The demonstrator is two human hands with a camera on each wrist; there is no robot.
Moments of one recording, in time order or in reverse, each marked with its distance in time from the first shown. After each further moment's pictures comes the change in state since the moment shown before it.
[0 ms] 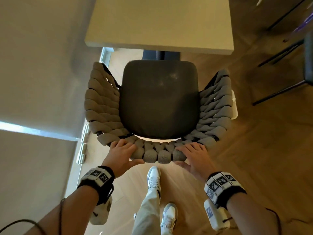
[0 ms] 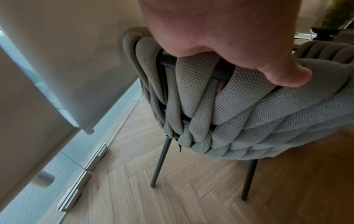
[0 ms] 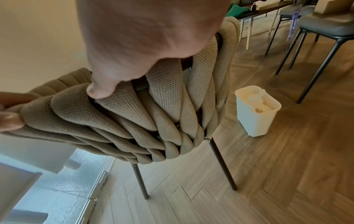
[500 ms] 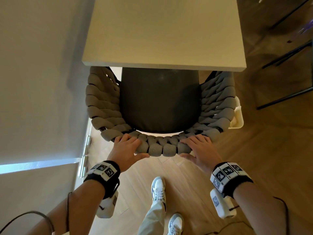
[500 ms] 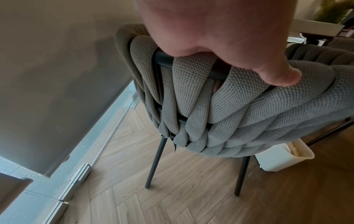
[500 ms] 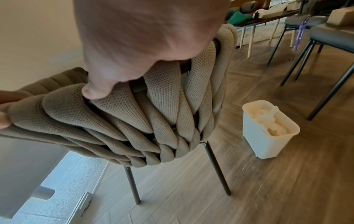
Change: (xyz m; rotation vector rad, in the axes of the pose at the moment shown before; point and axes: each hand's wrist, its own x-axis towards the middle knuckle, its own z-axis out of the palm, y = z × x) left_hand 0.094 -0.041 -0.059 -0.030 0.059 0.031; right_hand 0.110 0.022 -0.047 -0.038 -0.055 0.025
